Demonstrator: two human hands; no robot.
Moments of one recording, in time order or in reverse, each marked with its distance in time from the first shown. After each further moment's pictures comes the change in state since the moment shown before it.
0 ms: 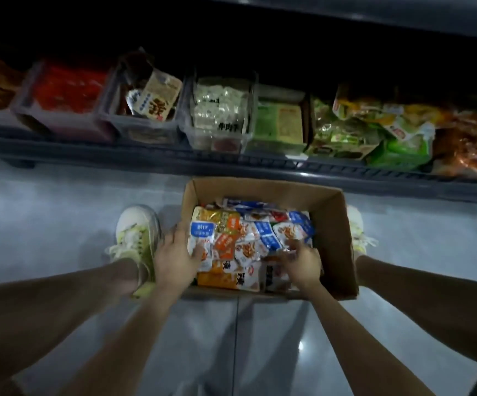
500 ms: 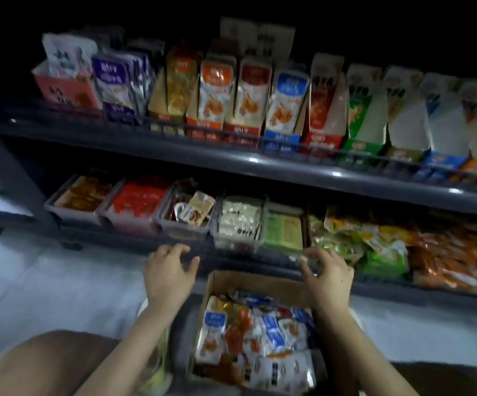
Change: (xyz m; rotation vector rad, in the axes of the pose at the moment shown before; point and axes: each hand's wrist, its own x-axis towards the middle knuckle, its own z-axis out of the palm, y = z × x) left_hand 0.028 0.058 -0.178 -0.035 0.459 0.105; right_hand -0.032 -0.152 -0.174 0.061 0.681 -0.509
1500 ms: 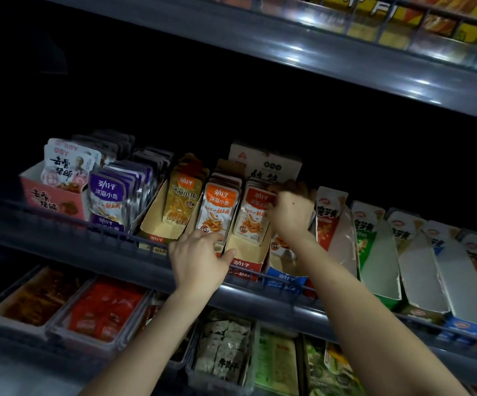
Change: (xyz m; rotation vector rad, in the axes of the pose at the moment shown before) left_hand 0.220 0.134 -0.058 -0.074 0.148 0.077; right_hand 0.339 -0.199 0.013 -0.323 0.226 -0.345
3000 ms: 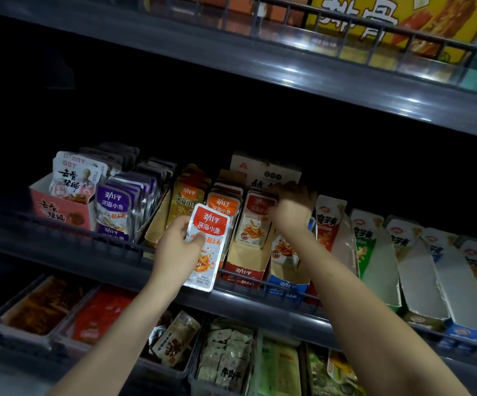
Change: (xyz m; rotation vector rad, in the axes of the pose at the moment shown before) left_hand 0.011 -0.009 -0.052 -0.820 -0.076 -0.215; right_hand 0.022 0.001 -0.002 -0.078 -0.130 0.004
